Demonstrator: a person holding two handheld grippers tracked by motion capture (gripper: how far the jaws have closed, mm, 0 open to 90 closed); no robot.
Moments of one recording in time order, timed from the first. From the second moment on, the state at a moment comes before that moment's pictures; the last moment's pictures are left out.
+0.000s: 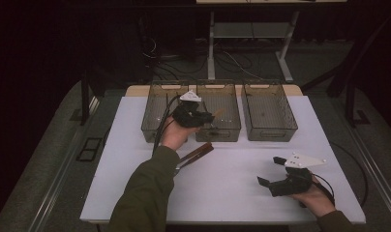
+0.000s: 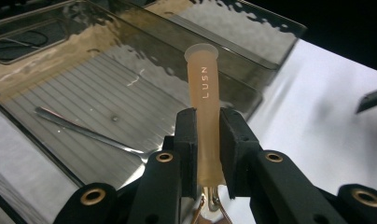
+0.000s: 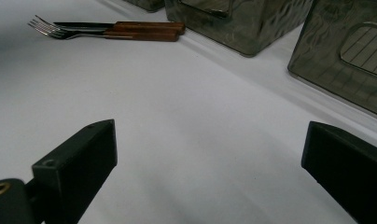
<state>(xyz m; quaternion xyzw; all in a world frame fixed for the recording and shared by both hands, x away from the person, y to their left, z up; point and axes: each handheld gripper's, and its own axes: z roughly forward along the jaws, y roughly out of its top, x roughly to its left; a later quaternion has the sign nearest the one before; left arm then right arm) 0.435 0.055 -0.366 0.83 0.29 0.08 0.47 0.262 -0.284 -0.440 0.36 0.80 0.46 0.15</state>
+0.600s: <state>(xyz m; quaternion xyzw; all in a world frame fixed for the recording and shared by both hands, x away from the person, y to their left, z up) 0.468 0.036 -0.386 0.84 0.33 0.10 0.42 0.262 -0.284 -0.440 0.36 0.80 0.46 0.15</state>
